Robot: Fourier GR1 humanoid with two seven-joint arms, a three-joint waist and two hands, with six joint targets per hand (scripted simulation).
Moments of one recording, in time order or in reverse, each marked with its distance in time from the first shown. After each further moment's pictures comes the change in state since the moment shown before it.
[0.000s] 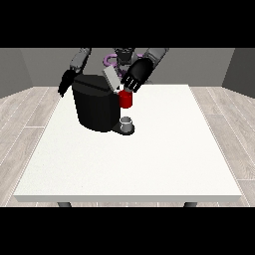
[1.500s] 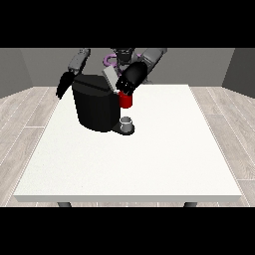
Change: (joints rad) left arm -0.053 0.007 -0.012 0.030 -0.051 0.073 -0.045; right arm -0.051 -0.007 -0.017 0.009 -0.003 -0.006 0.020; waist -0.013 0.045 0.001
